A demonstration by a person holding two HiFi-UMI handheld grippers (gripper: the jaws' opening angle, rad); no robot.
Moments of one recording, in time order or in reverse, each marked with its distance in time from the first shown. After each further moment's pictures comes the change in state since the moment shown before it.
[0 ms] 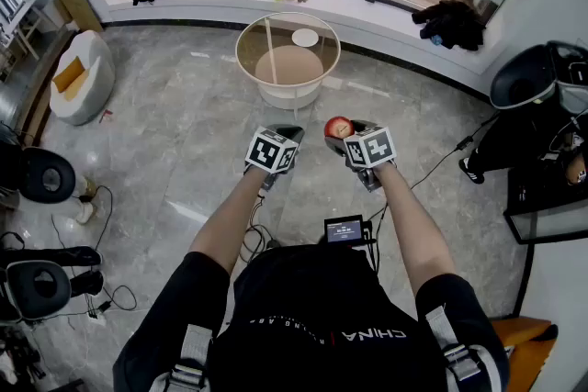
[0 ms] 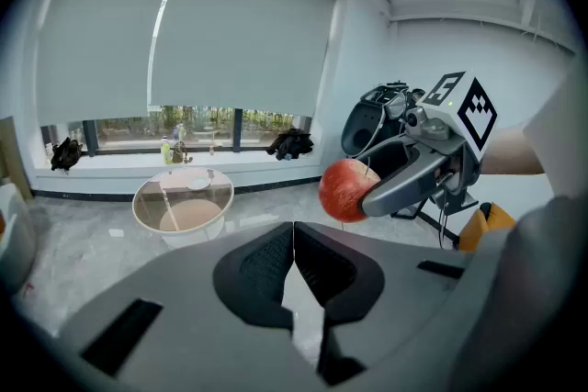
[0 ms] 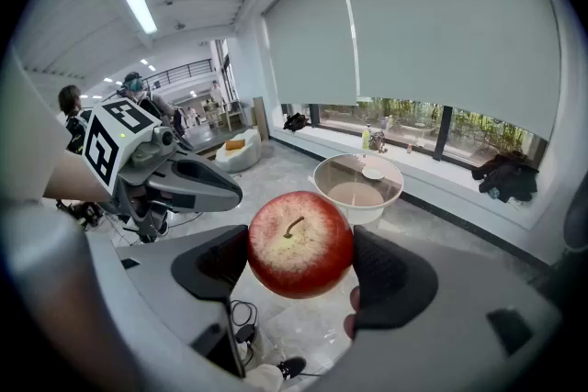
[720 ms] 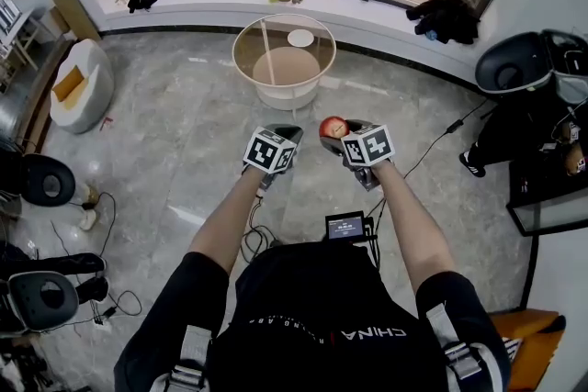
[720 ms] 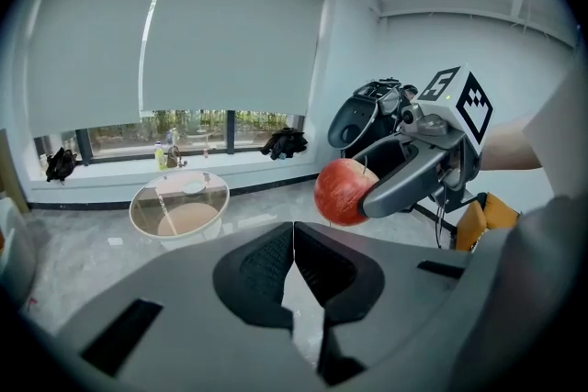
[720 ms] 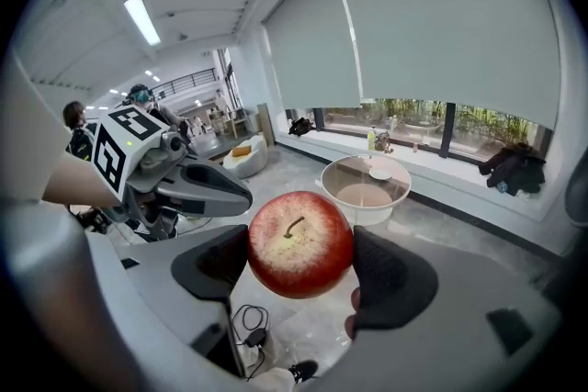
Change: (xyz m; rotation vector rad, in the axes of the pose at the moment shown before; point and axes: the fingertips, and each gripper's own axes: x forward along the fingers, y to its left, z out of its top) left arm -0.005 -0.016 0.003 0.042 0.004 -0.010; right arm -0.012 0.014 -0.002 0.030 -0.031 0.073
